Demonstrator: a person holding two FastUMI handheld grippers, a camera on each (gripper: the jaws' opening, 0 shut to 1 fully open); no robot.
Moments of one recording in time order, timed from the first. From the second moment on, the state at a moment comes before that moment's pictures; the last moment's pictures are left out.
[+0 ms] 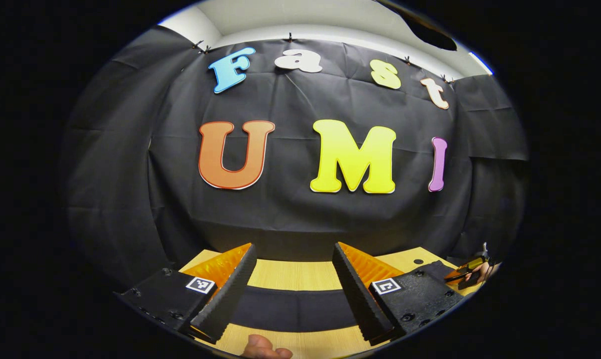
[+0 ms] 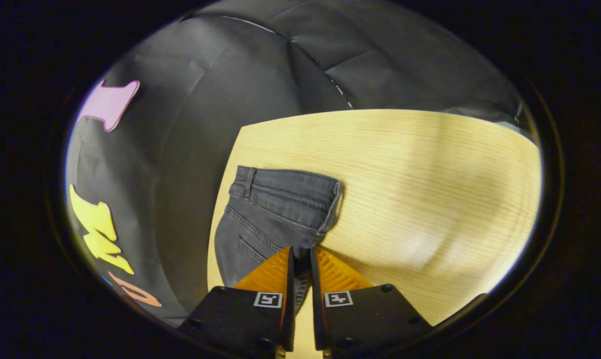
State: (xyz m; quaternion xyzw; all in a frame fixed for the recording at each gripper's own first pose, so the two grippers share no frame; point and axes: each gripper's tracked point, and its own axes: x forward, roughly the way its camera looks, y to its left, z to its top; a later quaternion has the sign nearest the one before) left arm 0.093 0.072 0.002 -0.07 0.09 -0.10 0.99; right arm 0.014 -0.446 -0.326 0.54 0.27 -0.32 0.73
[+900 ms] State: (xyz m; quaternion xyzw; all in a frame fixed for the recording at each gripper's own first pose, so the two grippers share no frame) left arm 0.095 0.097 0.004 -0.06 0.09 -0.09 0.99; right arm 0.054 -0.407 -0.235 0.30 0.24 -0.29 0.88
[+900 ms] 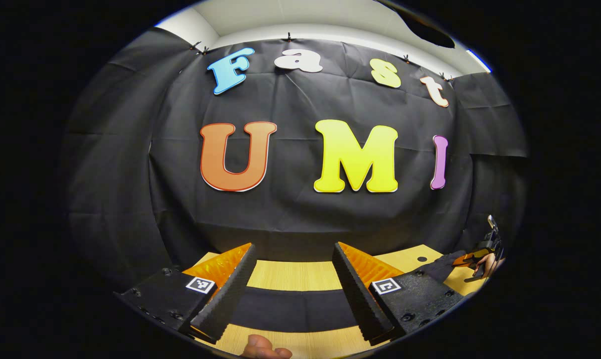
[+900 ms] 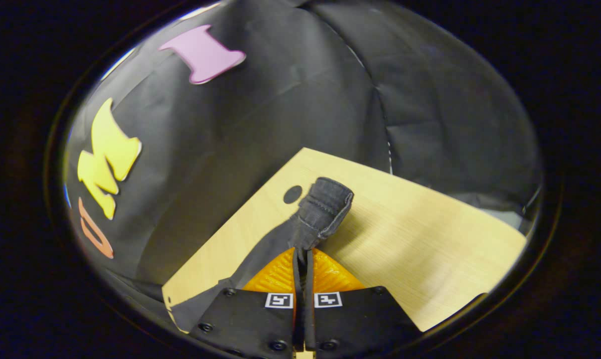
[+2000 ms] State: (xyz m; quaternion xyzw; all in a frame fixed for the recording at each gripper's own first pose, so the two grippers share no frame) left arm 0.049 0.214 -0.016 -0.07 0.10 -0.02 0.99; right arm 0.157 -0.165 -0.138 0.09 0.19 -0.10 0.97
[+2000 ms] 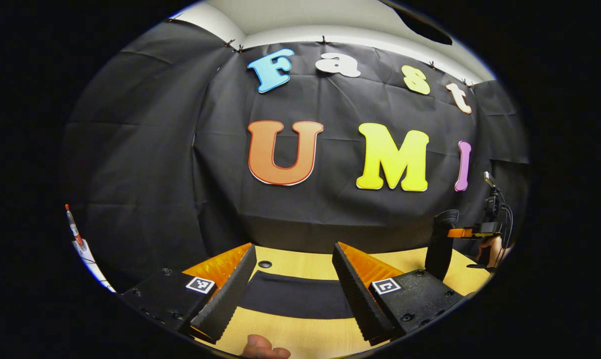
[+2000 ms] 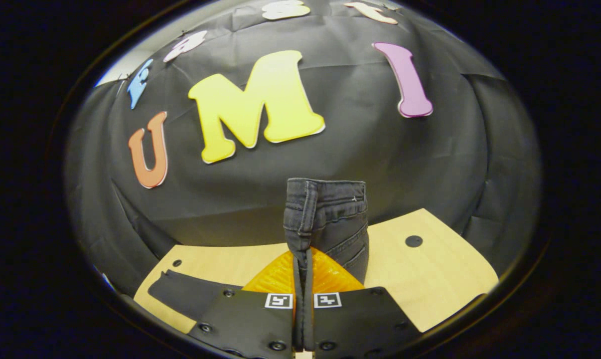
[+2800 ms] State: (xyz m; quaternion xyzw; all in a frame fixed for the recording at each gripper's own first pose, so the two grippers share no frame) left arm 0.011 0.278 -0.028 -0.08 0.12 0.03 0.99; right arm 0.163 0.004 -0.239 0.05 0.26 0.01 0.96
